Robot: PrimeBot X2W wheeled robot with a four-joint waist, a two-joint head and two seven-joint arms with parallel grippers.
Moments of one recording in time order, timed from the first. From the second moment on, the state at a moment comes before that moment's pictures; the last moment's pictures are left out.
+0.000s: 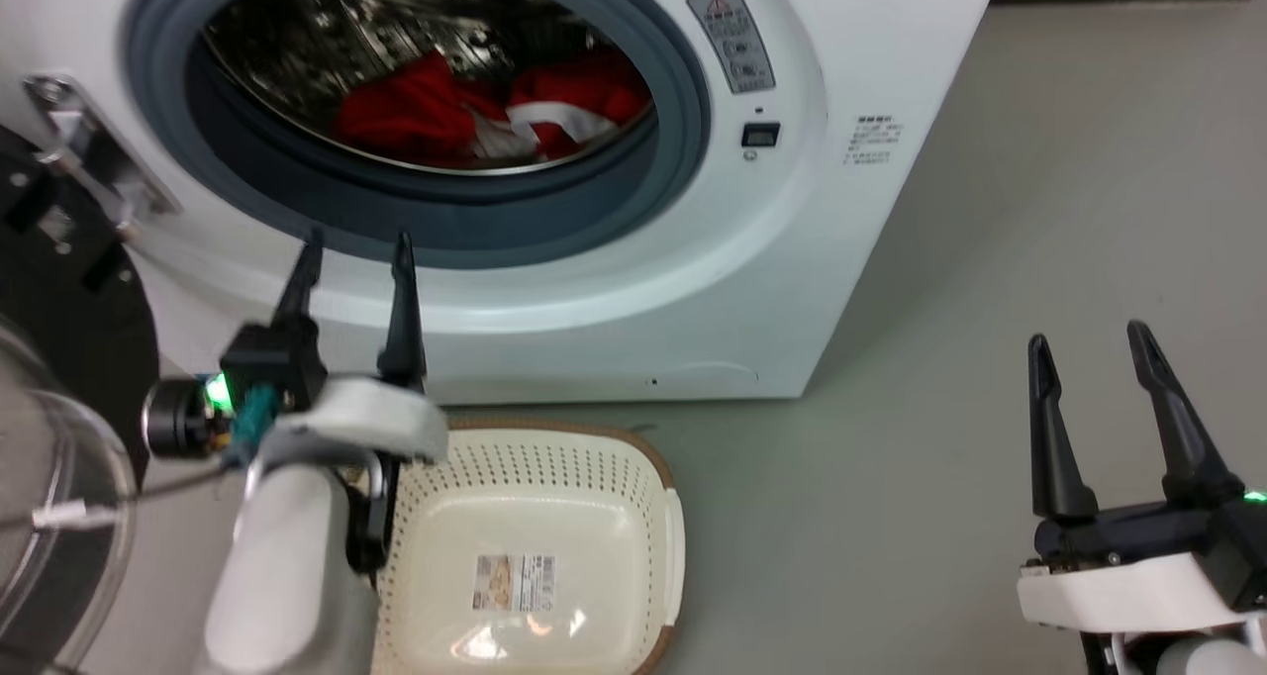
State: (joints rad) left arm -0.36 0.07 -0.01 0.30 -0.08 -0.01 -0.26; right arm 0.01 -0.05 -0.04 -0.15 0.00 0.13 -0.26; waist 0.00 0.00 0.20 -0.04
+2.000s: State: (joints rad) left arm -1.76 0.51 -0.30 1.24 0.03 -0.13 0.50; right arm -0.29 -0.05 0.00 -0.21 0.19 0.13 -0.26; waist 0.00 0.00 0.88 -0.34
